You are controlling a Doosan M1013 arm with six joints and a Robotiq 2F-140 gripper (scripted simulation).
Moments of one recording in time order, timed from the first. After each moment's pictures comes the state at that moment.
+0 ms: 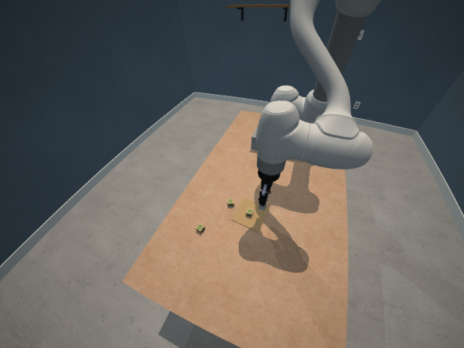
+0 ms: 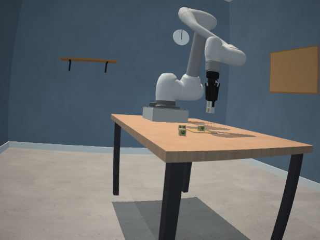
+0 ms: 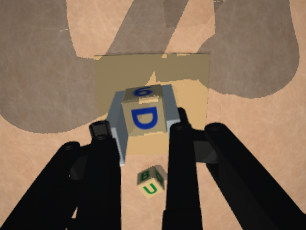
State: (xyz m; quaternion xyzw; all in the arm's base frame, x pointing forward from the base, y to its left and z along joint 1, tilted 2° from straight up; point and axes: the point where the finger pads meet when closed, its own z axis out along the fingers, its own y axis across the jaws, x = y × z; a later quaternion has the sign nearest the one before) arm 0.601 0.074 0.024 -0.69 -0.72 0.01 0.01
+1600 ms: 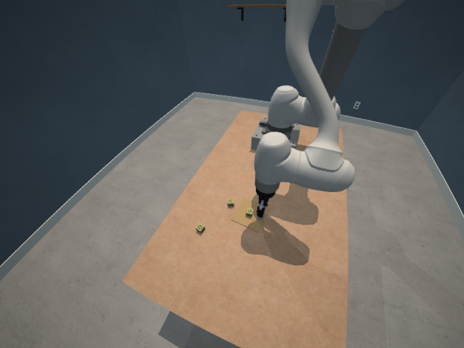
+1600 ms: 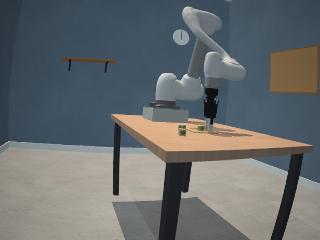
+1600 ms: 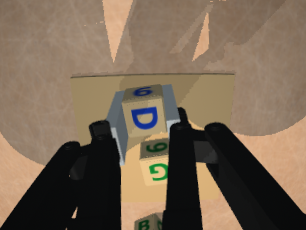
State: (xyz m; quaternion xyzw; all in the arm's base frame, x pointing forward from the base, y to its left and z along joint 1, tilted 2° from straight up) arm 0.598 0.074 -0.071 -0.69 -0.72 0.01 0.01
